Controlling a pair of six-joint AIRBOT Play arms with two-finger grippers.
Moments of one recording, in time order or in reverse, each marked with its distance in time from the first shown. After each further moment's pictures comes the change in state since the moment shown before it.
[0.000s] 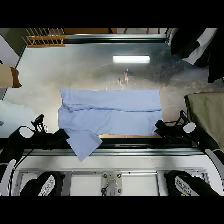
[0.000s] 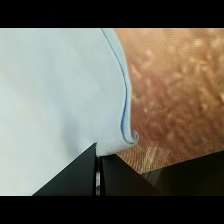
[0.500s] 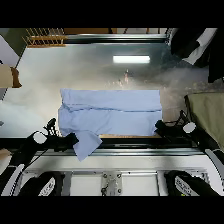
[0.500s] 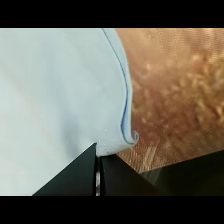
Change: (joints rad) left arm -0.219 -0.001 -0.095 -0.098 0.146 -0.038; right arm 0.000 0.001 0.000 0.001 0.004 -0.003
